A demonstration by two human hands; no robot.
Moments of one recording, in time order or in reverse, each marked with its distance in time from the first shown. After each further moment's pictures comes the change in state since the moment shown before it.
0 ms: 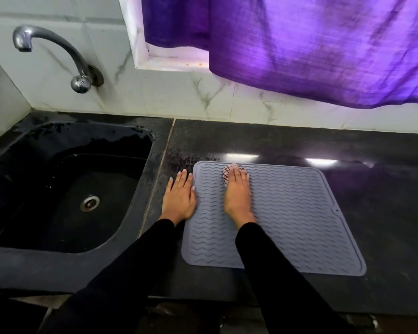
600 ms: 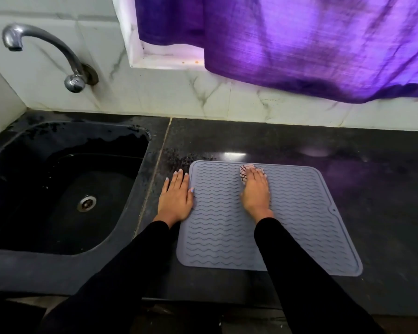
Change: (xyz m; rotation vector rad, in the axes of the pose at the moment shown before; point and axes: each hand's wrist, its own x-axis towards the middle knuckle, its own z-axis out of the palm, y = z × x) left_hand 0.002 -0.001 0.004 0.091 -0.053 -0.002; right_hand 0.010 0.051 -0.029 -0.077 0.023 0.003
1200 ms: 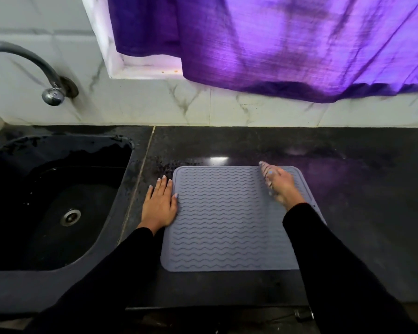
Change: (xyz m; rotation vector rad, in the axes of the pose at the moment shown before) left_hand 0.001 0.001 0.000 0.003 0.025 -0.001; right_hand 0.023 0.074 -0.063 1.200 0.064 0.498
